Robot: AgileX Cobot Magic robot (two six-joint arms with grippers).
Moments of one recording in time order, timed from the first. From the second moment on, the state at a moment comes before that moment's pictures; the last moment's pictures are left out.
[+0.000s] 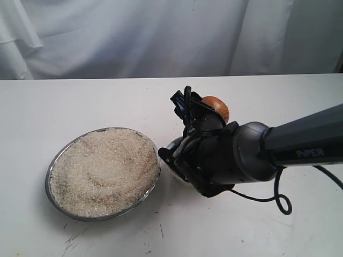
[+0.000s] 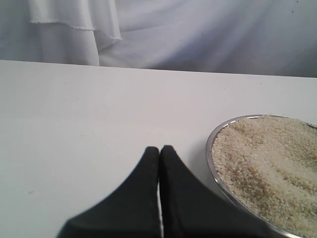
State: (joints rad) left arm 0.03 0.00 0.00 -0.01 0.33 -0.02; right arm 0.96 2.01 -1.08 -1.67 0.88 -0.12
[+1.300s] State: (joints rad) left arm 0.03 0.00 0.00 -0.01 0.33 -0.02; right arm 0.95 1.82 -1.06 -1.23 0.85 0.04
